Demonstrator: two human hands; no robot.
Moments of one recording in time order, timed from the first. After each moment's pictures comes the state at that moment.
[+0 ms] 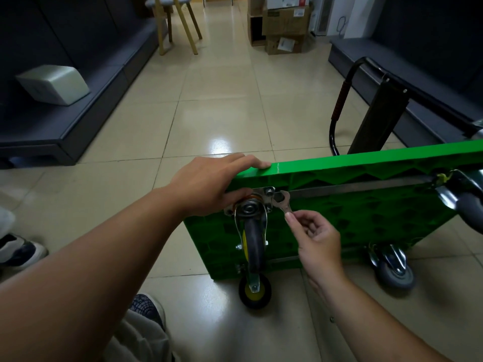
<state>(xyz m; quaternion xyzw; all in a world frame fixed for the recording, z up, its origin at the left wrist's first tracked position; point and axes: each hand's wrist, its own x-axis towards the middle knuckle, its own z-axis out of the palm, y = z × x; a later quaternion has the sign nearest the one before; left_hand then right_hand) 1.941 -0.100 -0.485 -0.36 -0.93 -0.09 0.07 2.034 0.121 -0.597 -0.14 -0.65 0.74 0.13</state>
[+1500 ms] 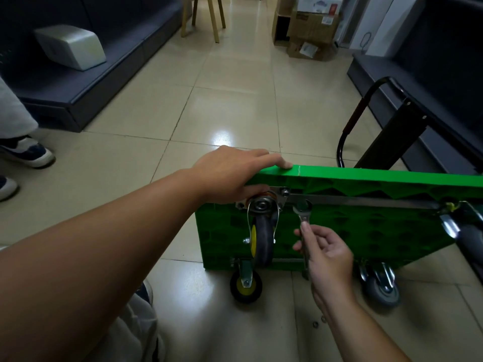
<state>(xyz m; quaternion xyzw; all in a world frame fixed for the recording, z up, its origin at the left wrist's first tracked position) 1.942 -0.098 -0.483 -0.36 -0.93 -0.09 0.08 2.054 0.126 -0.589 -0.16 -0.63 0.76 0.09</state>
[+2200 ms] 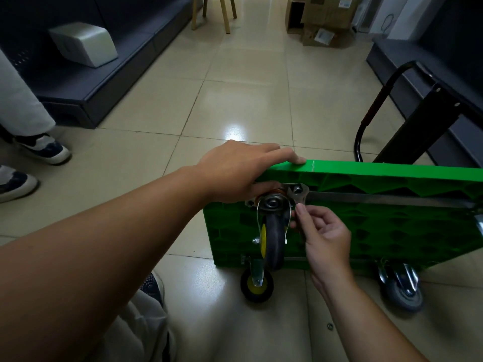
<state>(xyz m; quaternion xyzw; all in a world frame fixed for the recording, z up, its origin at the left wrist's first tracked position) 1.938 -0.099 -0.487 -0.37 -0.92 -0.07 0.10 2.021 0.099 -0.588 -0.10 -0.60 0.79 0.10</state>
